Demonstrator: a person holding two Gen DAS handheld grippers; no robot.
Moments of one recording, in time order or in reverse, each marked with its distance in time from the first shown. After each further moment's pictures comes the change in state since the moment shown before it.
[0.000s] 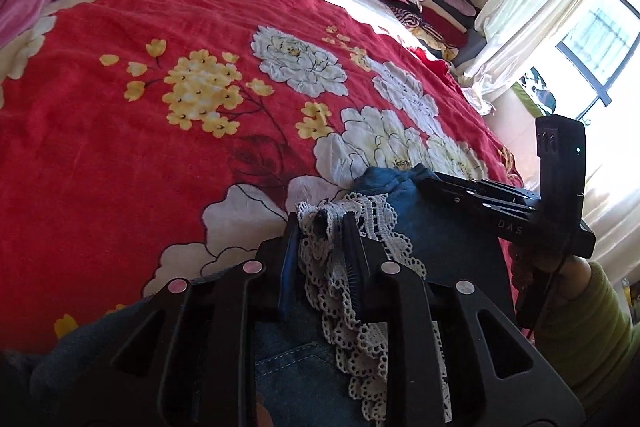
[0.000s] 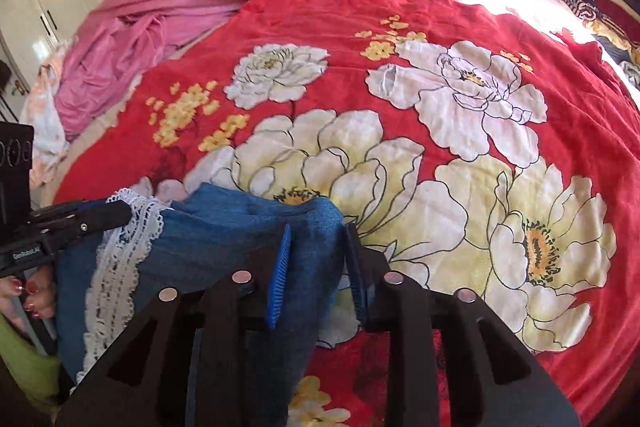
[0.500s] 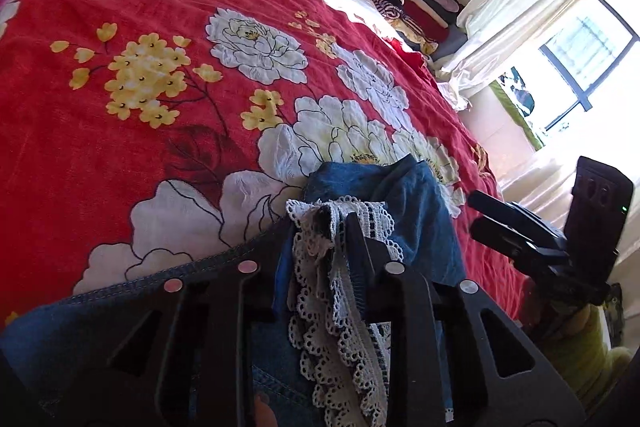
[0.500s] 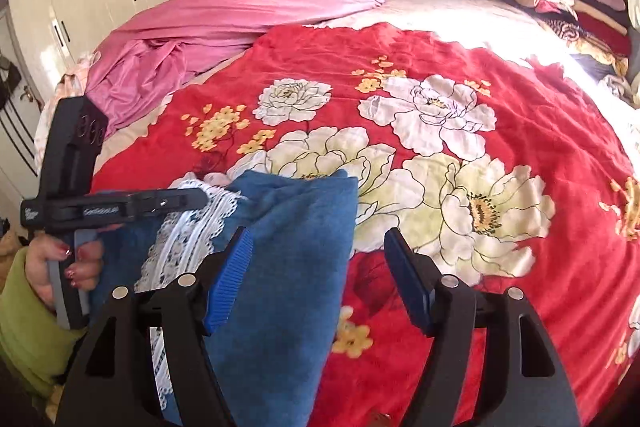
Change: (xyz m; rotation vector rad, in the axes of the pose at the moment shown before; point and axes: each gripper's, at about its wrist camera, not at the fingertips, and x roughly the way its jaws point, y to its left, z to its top) left arm 0.013 -0.019 0.005 -0.034 0.037 -0.139; right arm -0.075 0.003 -0.029 0.013 -0.127 0.024
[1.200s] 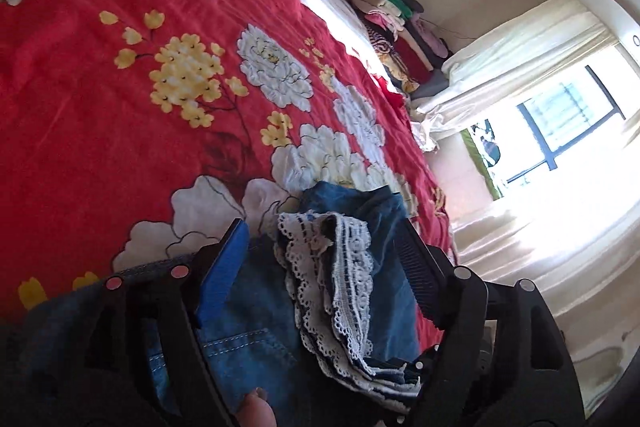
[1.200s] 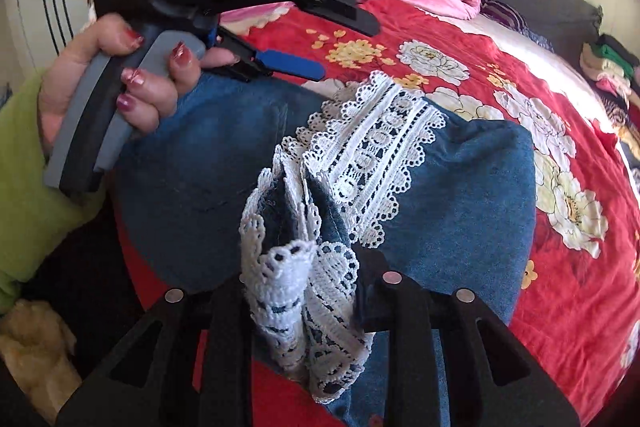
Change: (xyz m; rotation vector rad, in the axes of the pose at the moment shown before) left arm -0.032 0.021 0.003 -0.186 -0.041 -0.110; right arm 0.004 0.156 -0.093 -0.406 0.077 -0.002
